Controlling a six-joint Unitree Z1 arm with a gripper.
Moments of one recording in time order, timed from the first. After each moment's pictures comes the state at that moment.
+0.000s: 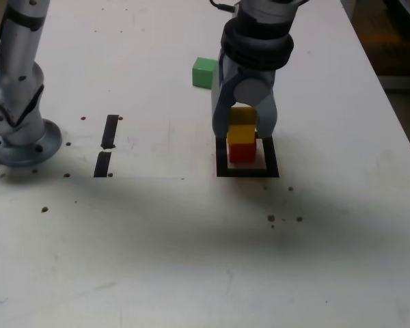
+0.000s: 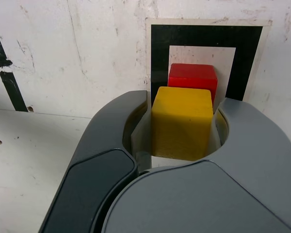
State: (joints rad) arm -0.13 2.04 -1.65 1.36 0.03 -0.12
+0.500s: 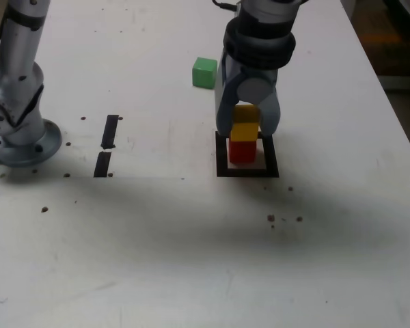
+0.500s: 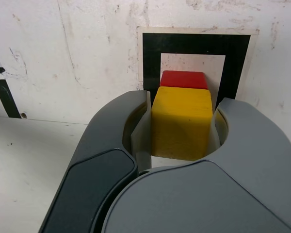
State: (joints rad) arm -0.12 2.04 -1.64 1.33 0.04 -0.11
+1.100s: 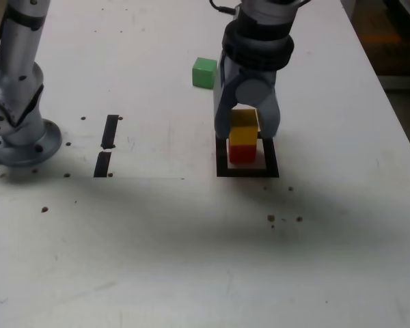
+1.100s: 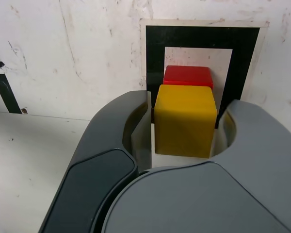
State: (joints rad) arm -0.11 2.04 -1.63 1.32 0.01 -0.11
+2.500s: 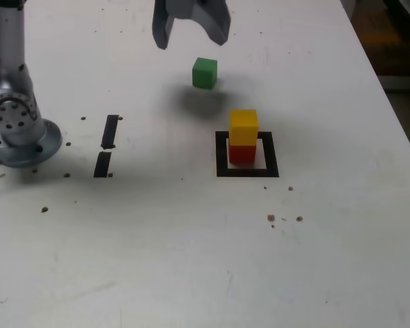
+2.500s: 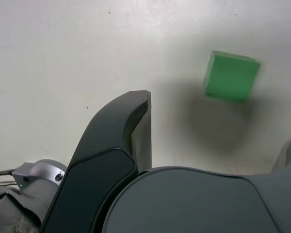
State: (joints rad) arm 0.40 1.83 -1.42 1.28 0.24 0.53
